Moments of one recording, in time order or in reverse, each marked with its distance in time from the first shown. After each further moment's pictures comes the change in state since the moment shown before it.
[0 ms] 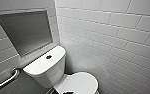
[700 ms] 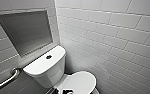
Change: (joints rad) left arm -0.057 -0.010 -0.049 -0.003 0.116 -0.078; right arm 0.000 0.006 -0.009 0.000 0.001 0.000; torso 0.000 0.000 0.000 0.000
